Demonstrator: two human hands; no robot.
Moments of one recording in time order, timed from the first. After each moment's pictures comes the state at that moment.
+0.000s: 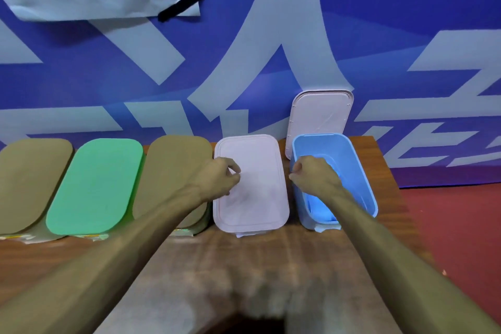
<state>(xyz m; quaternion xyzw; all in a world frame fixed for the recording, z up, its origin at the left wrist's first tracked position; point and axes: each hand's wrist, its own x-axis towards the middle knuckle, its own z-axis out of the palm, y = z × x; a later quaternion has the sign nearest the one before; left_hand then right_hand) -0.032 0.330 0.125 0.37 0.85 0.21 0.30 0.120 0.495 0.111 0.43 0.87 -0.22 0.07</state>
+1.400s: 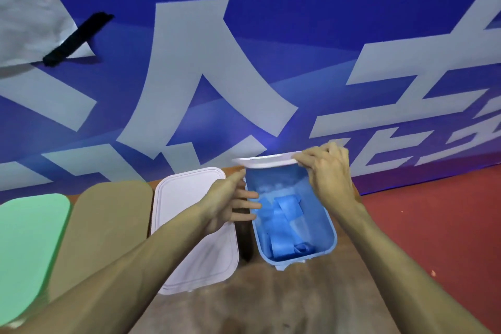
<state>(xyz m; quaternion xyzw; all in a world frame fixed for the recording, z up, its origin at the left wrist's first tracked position) 0.039 0.464 0.130 0.07 0.66 0.49 0.57 0.196 0.624 0.103 0.32 0.91 0.00 -0.25</state>
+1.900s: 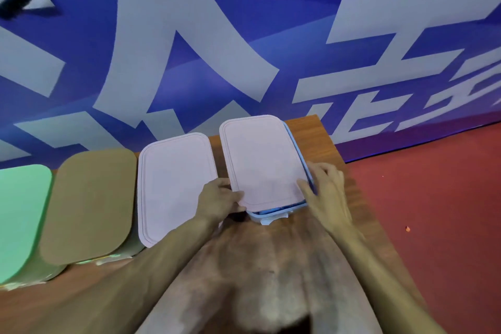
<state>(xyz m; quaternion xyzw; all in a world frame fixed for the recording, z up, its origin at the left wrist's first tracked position) 0.094 0.422 0.061 0.12 0.75 0.48 0.45 0.286 0.544 0.045 0.47 0.82 -0.25 -0.21</state>
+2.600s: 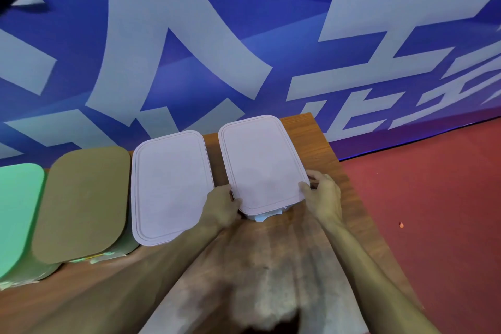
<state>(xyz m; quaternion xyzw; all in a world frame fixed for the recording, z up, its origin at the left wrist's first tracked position) 0.110 0.420 0.050 0.32 0.82 0.29 0.38 0.285 0.545 0.042 0.57 0.71 -0.35 -0.23</state>
